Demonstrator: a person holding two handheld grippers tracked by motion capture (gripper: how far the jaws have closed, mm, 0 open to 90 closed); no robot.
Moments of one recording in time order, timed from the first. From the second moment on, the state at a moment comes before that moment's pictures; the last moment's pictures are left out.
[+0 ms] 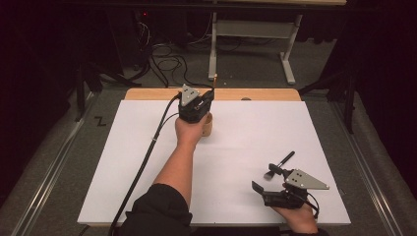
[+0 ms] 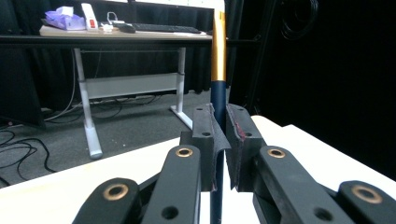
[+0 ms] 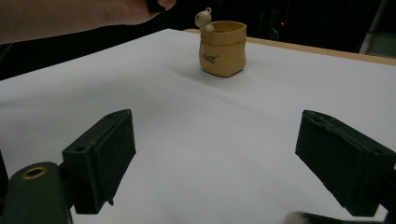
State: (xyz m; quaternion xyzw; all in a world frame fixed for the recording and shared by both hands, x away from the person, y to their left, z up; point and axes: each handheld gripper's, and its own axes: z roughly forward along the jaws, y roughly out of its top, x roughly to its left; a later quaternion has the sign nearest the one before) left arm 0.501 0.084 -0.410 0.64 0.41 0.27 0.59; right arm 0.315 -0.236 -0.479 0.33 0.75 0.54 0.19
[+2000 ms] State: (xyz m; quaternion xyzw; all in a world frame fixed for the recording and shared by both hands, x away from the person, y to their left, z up) left arm 0.508 0.085 -0.452 0.63 0.42 0.31 0.58; right arm 0.314 -0.233 -0.480 0.33 0.74 0.56 0.18
